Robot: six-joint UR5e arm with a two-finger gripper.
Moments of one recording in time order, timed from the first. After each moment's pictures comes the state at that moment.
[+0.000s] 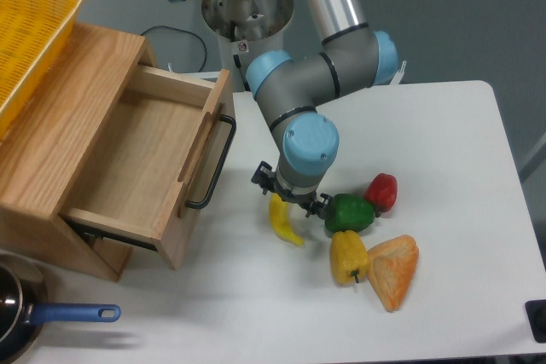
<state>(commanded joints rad) 2.45 -2.03 -1.67 -1.17 1.56 0.89</state>
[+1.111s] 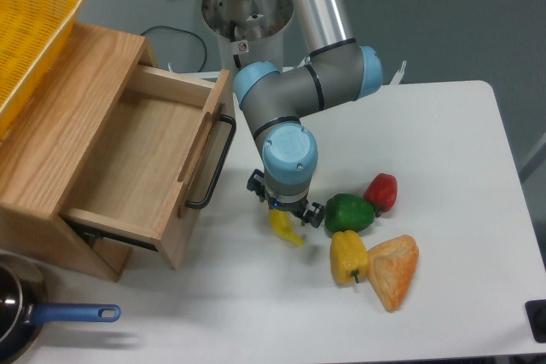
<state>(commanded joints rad) 2.41 -2.03 -1.70 -1.09 1.60 0.91</state>
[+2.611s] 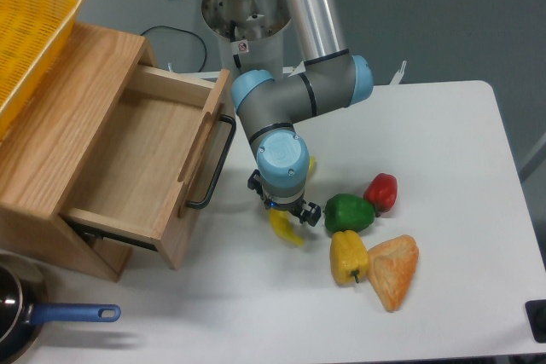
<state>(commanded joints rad) 2.40 -2.05 -1.75 -1.04 1.64 0.92</state>
